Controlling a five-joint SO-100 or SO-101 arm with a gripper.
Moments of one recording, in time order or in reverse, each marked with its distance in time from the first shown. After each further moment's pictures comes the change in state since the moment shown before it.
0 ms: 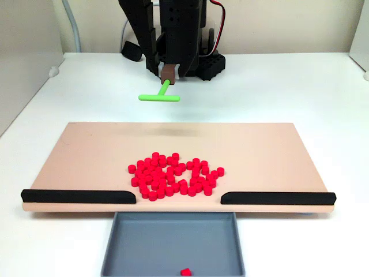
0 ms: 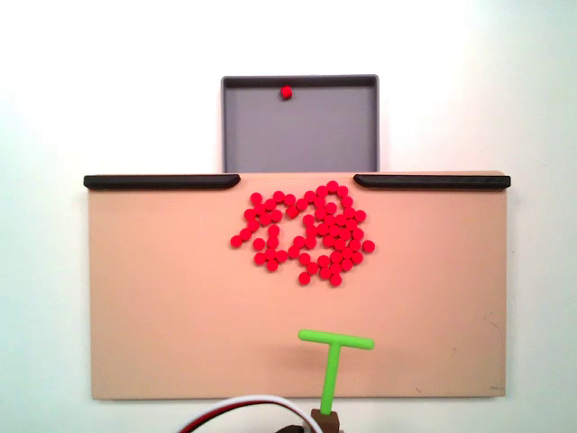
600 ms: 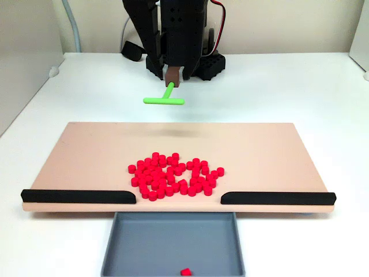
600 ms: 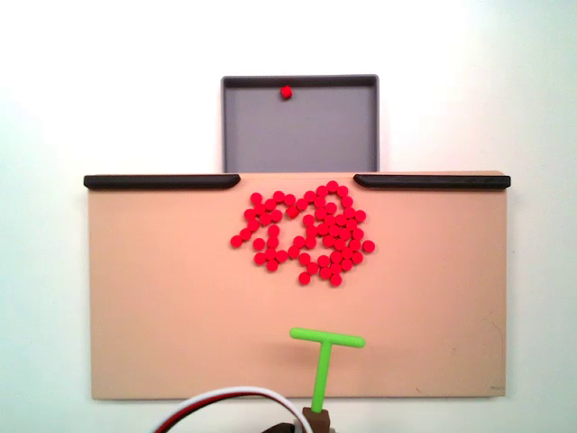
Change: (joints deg) arm -1.5 -1.0 0.0 -0.2 1.3
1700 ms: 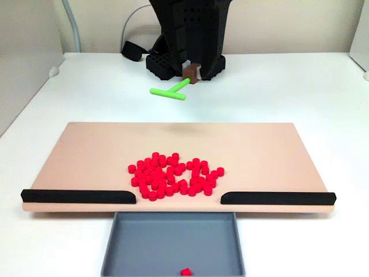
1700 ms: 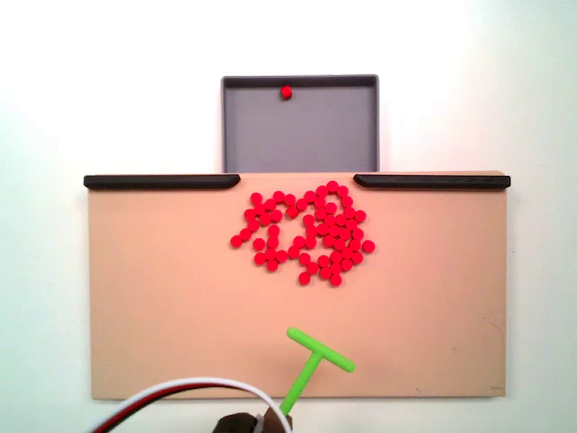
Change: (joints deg) arm -7.2 1.6 0.0 0.0 31.4
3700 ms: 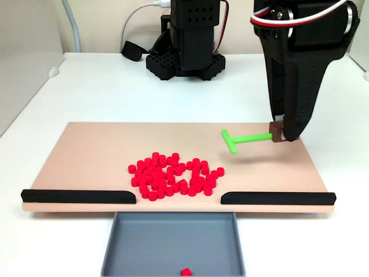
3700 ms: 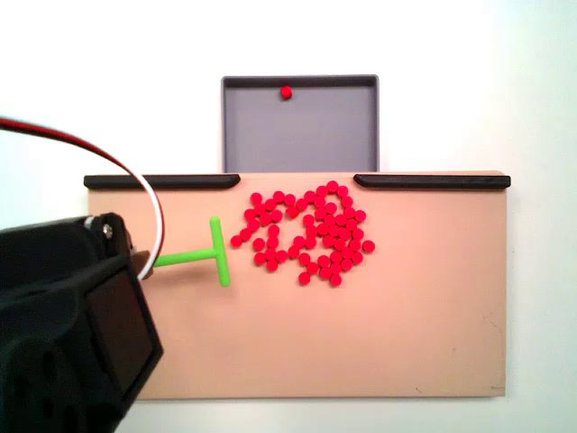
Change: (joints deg) arm -14.3 -40.3 -43.2 0.6 62.9
